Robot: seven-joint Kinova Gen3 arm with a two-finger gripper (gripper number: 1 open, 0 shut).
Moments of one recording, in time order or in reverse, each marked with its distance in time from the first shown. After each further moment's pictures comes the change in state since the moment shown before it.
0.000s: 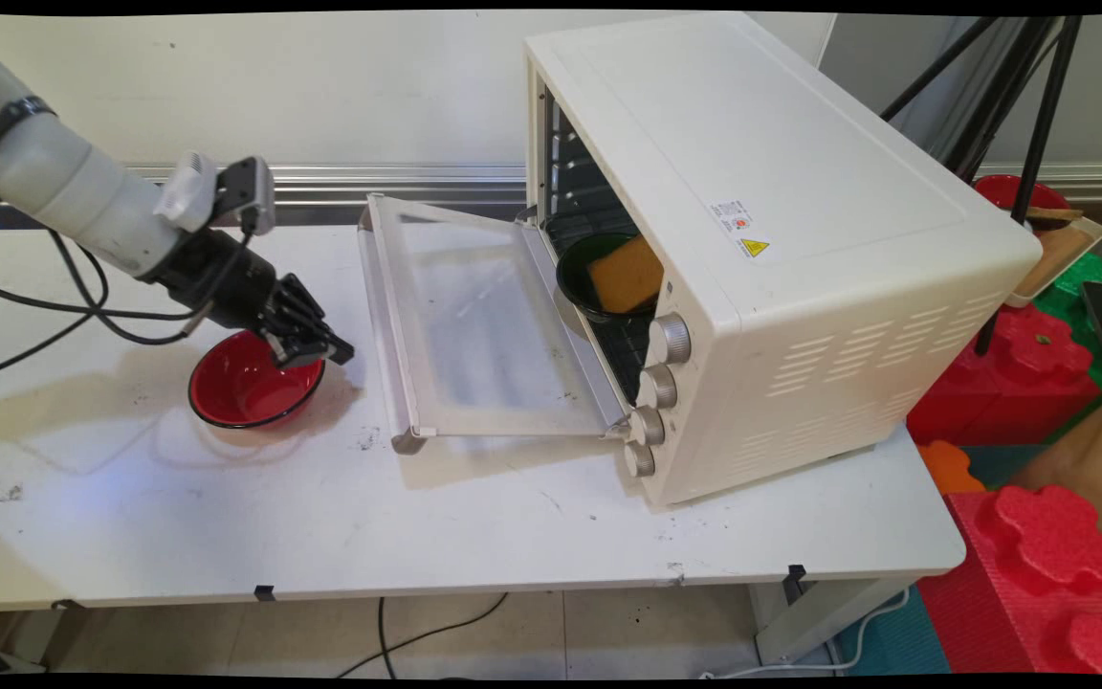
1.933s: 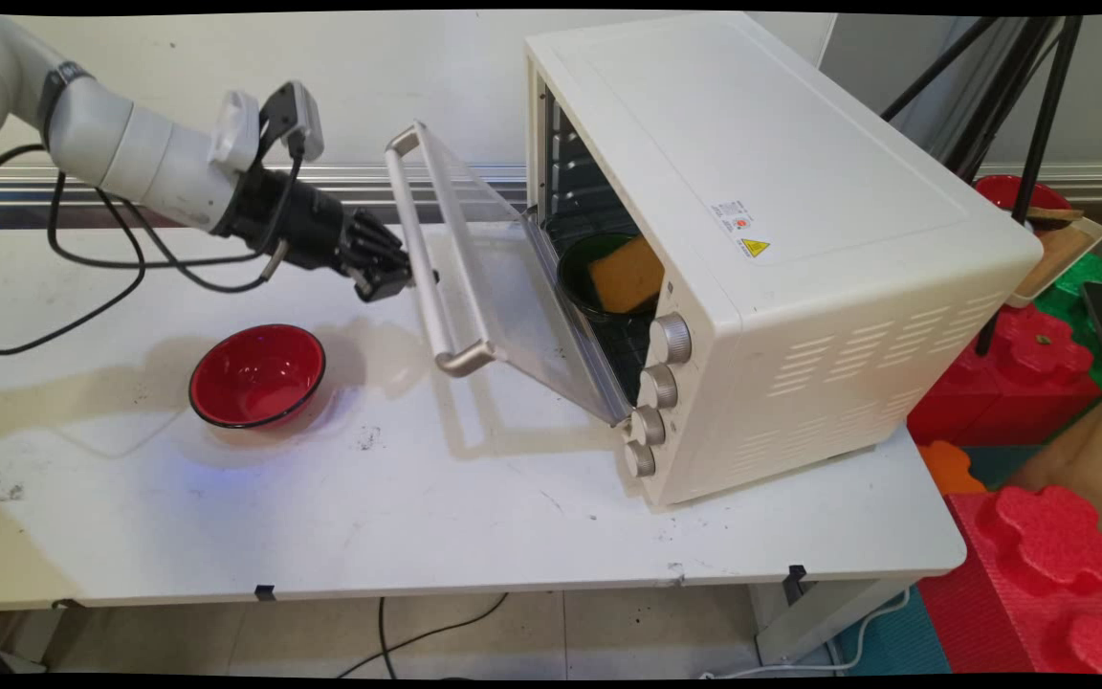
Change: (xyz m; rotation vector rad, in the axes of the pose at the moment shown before) arm 0.055 -0.002 0.006 0.046 0.278 0.012
